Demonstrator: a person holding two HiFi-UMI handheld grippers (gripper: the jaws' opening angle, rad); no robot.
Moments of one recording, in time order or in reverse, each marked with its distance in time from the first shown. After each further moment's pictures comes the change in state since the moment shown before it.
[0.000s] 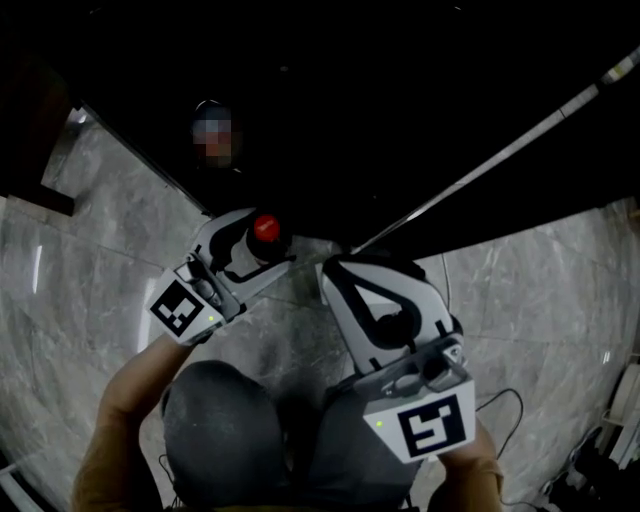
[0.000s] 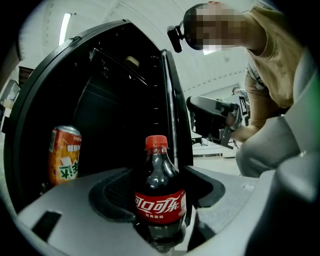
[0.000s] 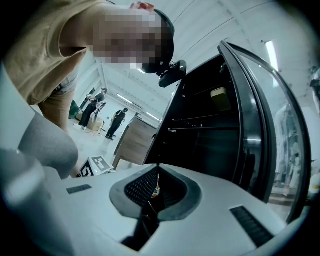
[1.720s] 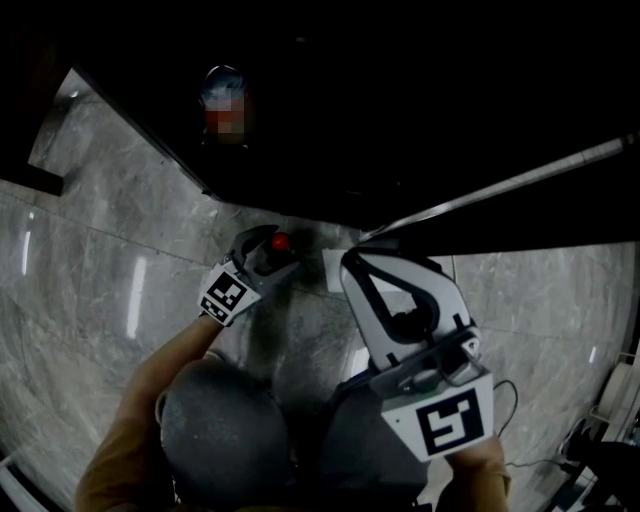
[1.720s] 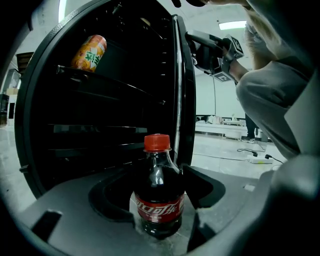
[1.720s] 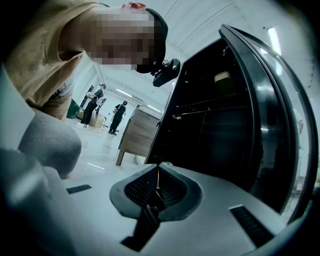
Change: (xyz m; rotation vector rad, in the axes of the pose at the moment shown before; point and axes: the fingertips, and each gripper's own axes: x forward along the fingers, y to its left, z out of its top) left arm -0.016 -0.012 -0.221 -0.108 0.300 0.043; right arm 0.017 0.018 -0.028 0.048 0.110 0.038
